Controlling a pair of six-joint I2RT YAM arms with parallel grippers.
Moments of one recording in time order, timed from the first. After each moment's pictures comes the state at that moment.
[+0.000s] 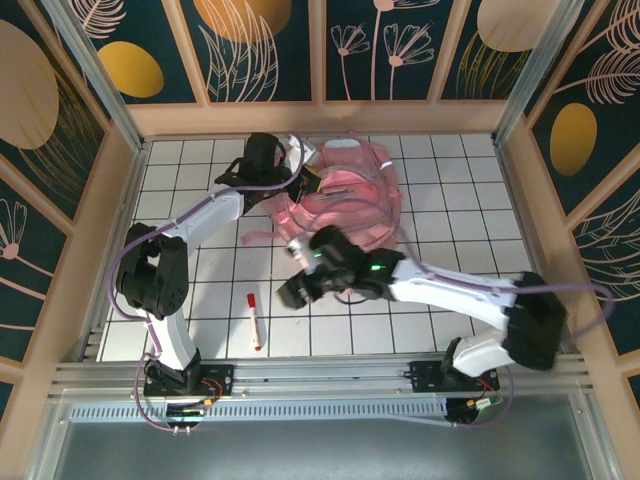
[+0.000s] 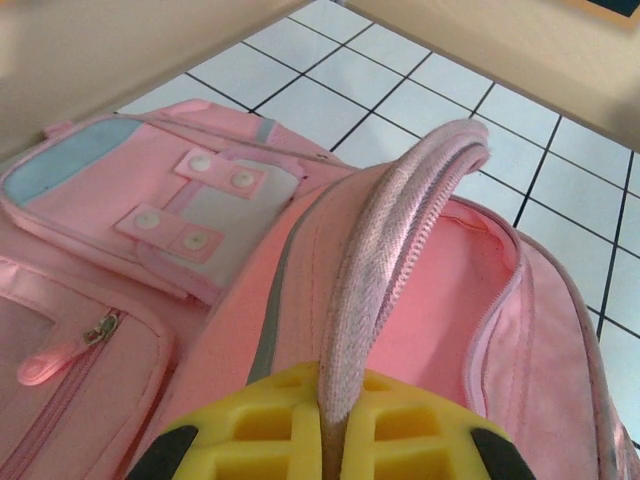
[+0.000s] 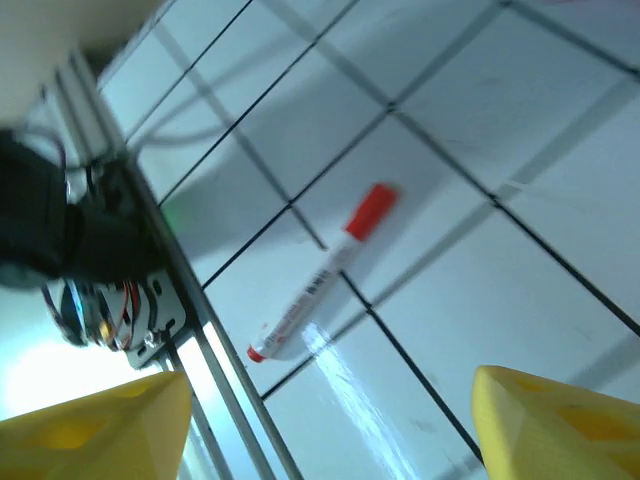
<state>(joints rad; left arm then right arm) -0.43 1.83 1.41 -0.14 0.57 0.11 1.14 1.50 1.07 -0.33 -0.24 0.30</state>
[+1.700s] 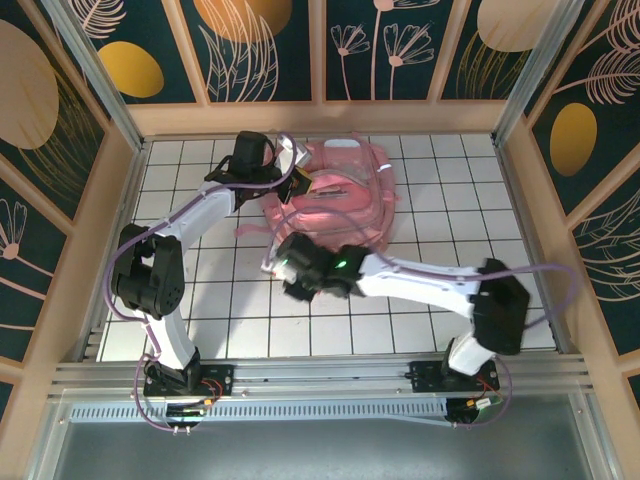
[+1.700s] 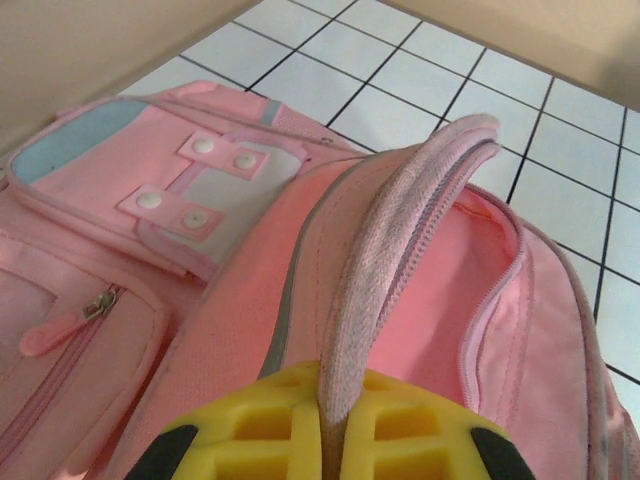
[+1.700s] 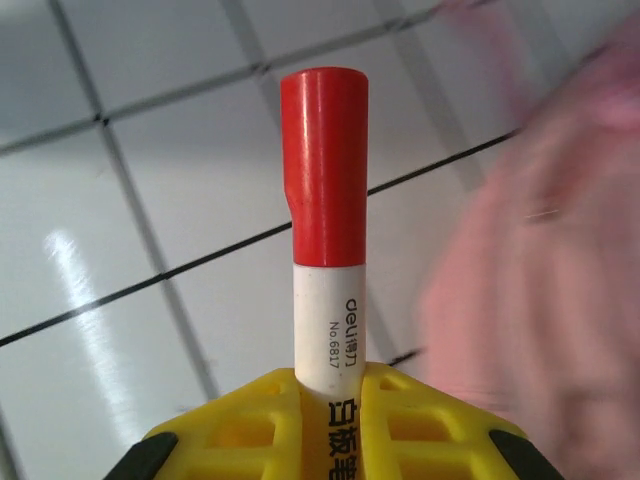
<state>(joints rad) -0.38 1.81 1.42 -0.23 0.65 0.24 1.12 1.54 1.22 -0.54 0.10 -0.21</state>
